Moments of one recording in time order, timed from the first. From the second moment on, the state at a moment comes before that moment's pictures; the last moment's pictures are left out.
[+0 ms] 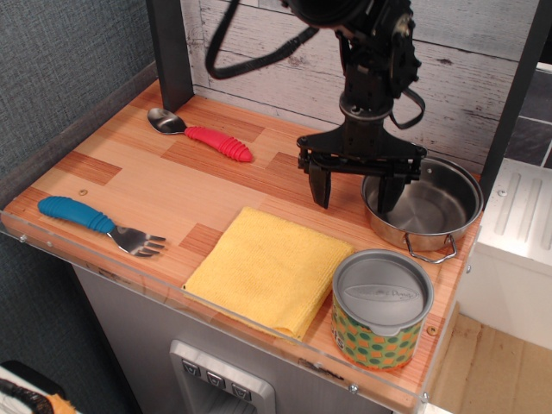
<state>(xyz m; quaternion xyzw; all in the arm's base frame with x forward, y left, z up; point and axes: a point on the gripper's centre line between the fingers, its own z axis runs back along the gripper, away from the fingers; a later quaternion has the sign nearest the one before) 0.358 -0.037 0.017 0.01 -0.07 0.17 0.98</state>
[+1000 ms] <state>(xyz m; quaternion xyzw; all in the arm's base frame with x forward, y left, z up) 0.356 -0.034 0.031 -0.05 -0.09 0.19 0.98</state>
